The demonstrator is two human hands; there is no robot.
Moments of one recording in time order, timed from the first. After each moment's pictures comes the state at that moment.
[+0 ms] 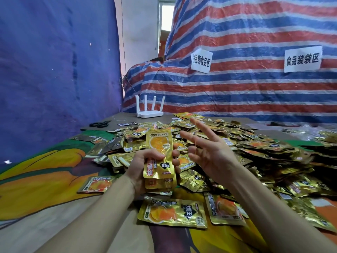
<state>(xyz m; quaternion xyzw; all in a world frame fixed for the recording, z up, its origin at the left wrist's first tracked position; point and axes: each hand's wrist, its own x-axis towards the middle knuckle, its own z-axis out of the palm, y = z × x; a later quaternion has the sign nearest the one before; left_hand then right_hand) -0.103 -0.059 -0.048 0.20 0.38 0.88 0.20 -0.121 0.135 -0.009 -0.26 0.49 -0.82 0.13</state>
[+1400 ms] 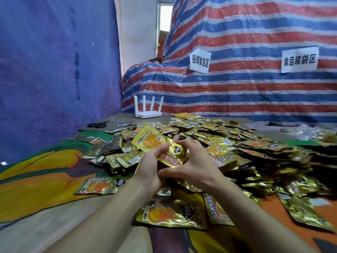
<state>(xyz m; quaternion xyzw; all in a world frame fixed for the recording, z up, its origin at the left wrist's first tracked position) -0.103 -0.031 -0.043 0.06 0.43 0.90 0.05 -0.109 0.107 -0.029 -0.27 0.86 -0.40 -0.15</state>
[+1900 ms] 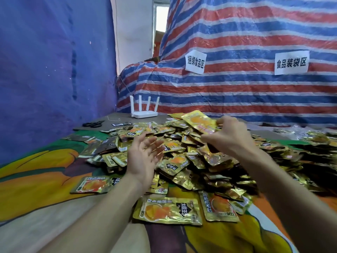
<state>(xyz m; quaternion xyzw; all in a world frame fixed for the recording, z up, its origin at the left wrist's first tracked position) -0.100 -0.038 -0.040 0.00 0.43 0.89 -0.13 -0.120 0.172 0.033 -0.10 0.91 -0.30 -0.25</state>
